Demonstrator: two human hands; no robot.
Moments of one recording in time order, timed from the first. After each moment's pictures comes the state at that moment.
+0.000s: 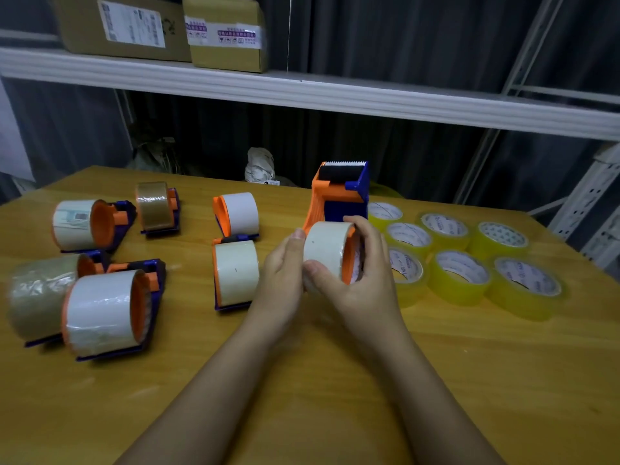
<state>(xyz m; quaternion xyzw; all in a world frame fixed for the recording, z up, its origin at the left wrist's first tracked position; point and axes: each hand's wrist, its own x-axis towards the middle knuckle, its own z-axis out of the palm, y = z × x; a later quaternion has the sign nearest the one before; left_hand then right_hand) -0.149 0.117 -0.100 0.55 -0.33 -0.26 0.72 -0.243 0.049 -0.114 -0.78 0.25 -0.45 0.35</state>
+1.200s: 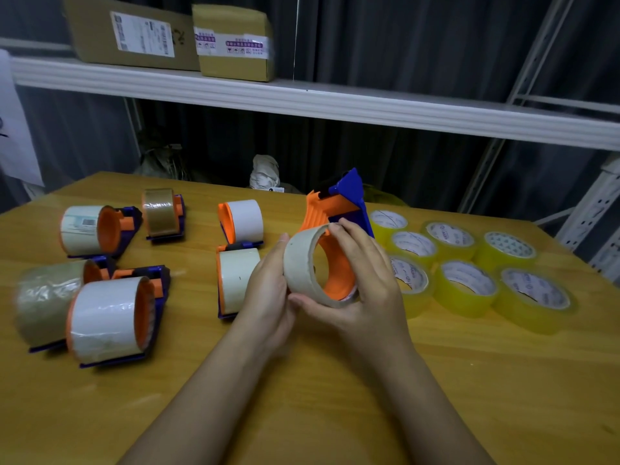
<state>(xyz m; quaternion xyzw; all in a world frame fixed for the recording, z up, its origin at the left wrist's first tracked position) -0.142 0.120 -0.090 0.40 -0.15 -0.43 0.79 -0.241 0.047 -0.115 -0.84 0.13 -0.50 0.14</state>
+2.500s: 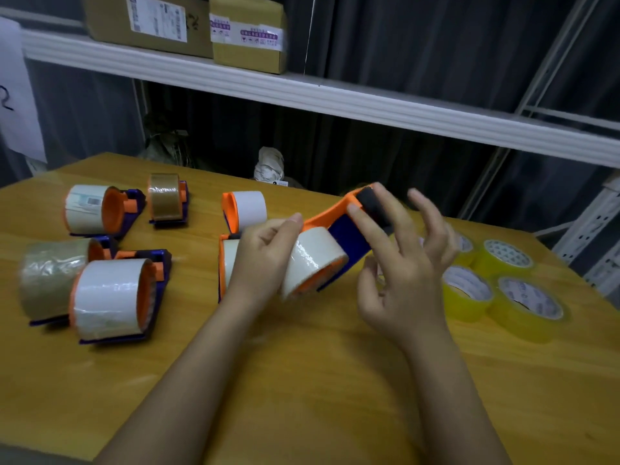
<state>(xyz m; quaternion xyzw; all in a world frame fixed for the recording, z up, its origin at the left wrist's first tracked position) -0.122 0.129 -0.078 0.56 -0.41 -0.11 0.71 -0.262 0.038 -0.078 -0.84 0.16 -0.50 -0.09</state>
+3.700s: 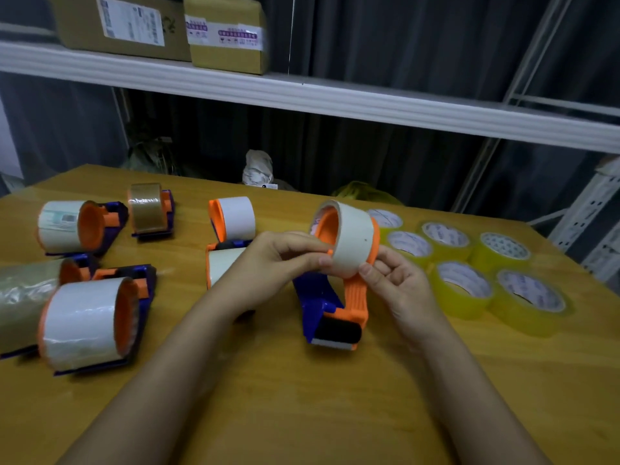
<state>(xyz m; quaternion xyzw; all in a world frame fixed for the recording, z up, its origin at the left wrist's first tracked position) -0.104 0.115 -0.078 0.58 -0.58 -0.21 0.53 -0.269 0.007 -0.104 -0.68 0.13 -0.35 0.63</state>
